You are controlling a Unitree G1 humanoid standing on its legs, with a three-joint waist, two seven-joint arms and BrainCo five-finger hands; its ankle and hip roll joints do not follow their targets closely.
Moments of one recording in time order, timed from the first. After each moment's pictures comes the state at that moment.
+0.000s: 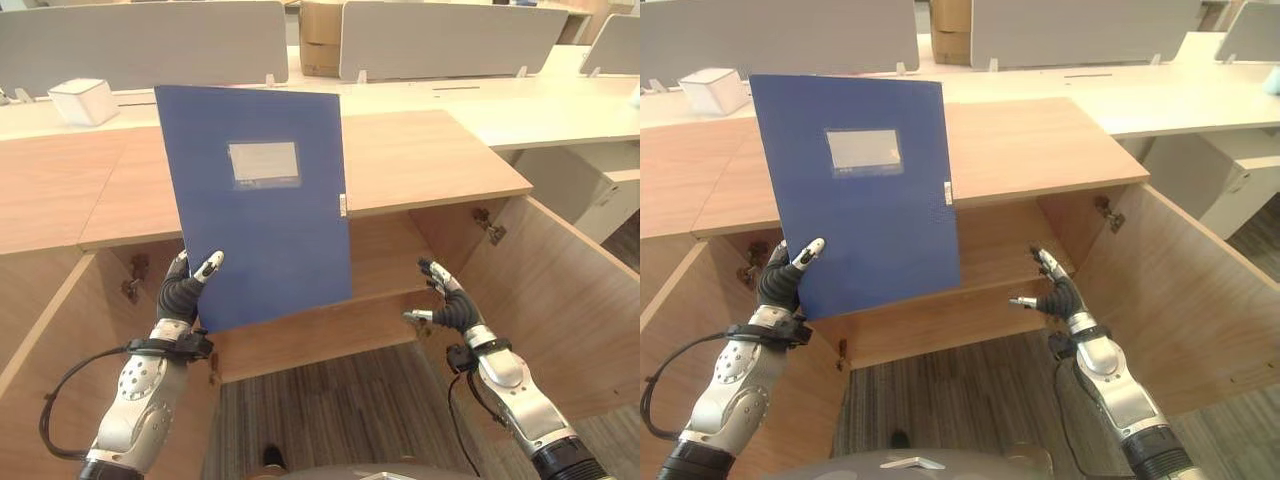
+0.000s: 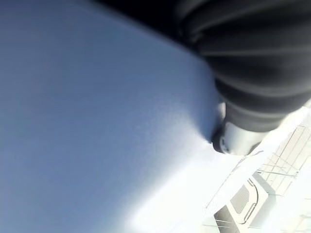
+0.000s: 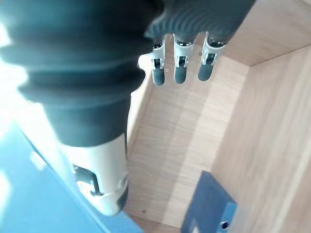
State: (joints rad) left arm 0.16 0.51 -0.08 -0.15 -0.73 -0.23 -0.23; right arm 0.03 -0.46 0.24 0.00 0.20 -0.16 0.14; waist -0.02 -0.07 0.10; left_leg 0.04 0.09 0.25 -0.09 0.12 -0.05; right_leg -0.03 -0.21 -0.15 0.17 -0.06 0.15
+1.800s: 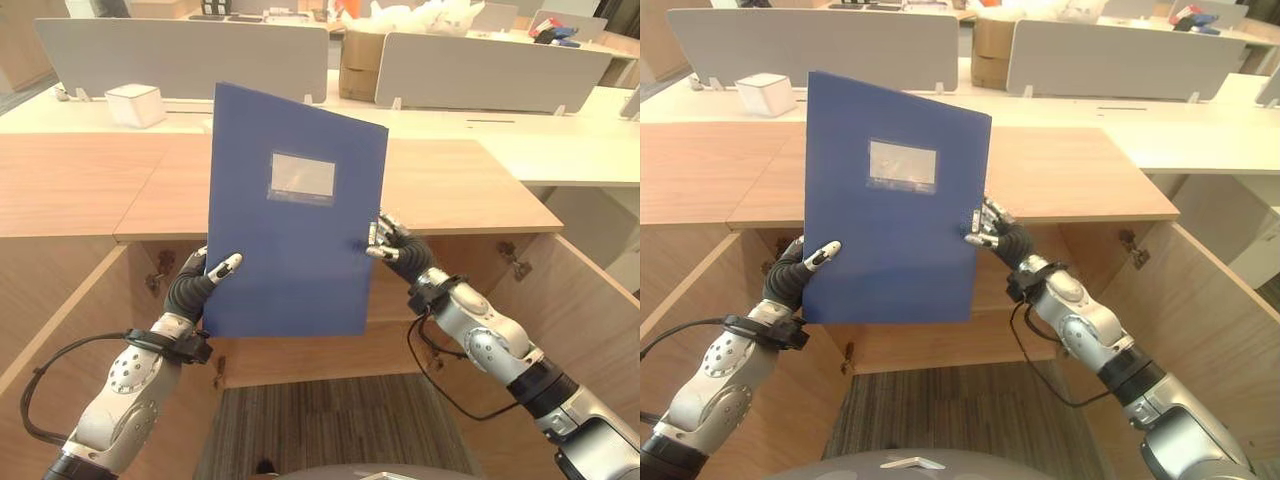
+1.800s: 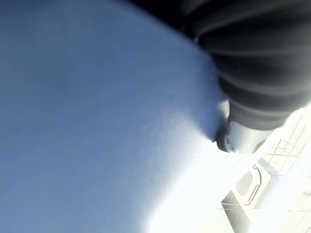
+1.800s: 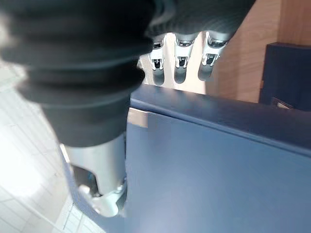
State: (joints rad) left arm 0.15 0.65 -0.15 -0.26 -0.76 -0.17 -0.25; right arm -0.36 -0.47 0.57 0.04 1.00 0.01 0.19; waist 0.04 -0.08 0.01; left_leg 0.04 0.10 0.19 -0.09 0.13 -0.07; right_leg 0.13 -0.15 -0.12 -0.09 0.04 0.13
